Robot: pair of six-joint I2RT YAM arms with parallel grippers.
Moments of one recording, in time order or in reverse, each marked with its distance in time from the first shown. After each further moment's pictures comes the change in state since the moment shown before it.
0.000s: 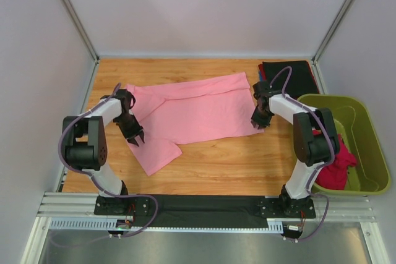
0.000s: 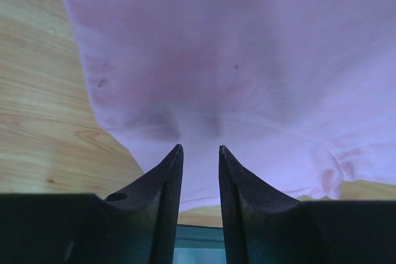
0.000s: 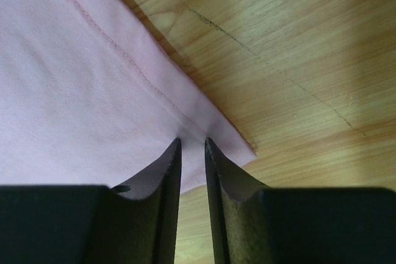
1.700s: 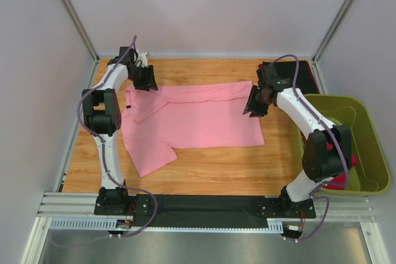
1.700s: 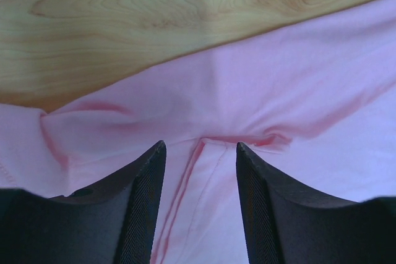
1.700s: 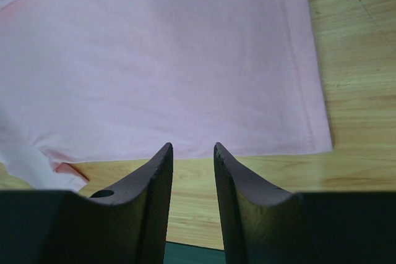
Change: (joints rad) left arm 0.003 0.565 0.856 0.158 0.329 0.557; right arm 0.036 -0.207 0.151 -0.163 -0.264 -0.064
